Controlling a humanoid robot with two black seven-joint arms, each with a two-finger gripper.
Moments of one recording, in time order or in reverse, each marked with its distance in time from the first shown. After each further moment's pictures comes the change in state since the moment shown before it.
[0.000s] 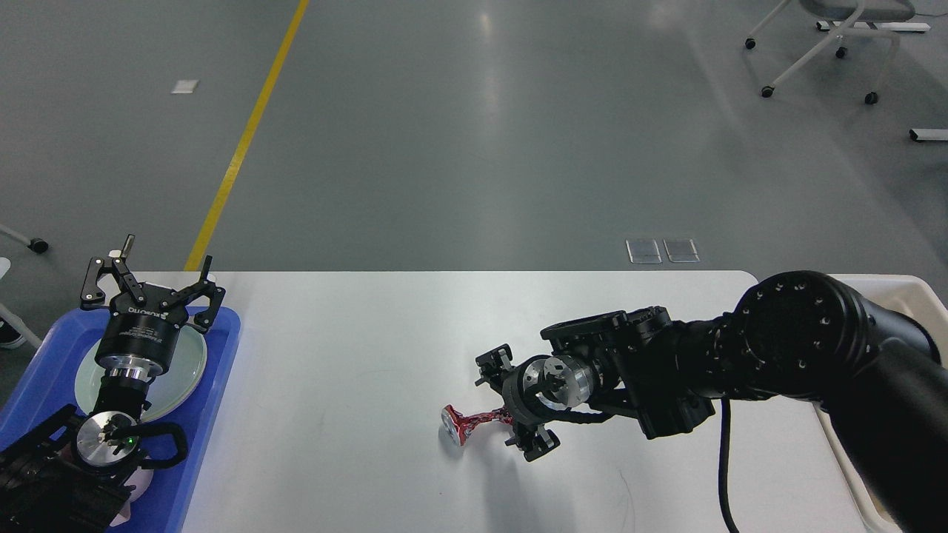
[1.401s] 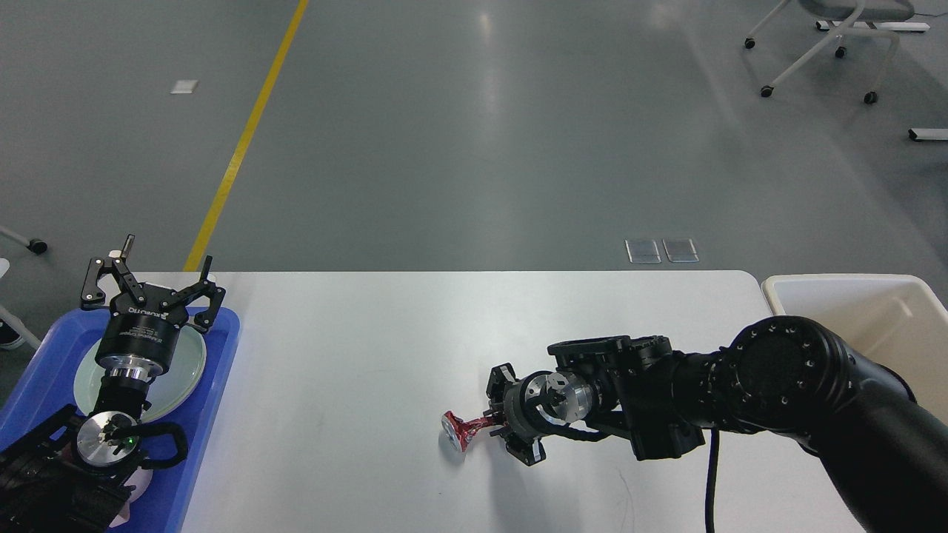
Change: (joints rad) left arm 0.000 0.000 0.000 0.000 0.000 0.000 0.000; right arm -0.137 0.014 0.060 -0.131 0.000 0.004 -0.003
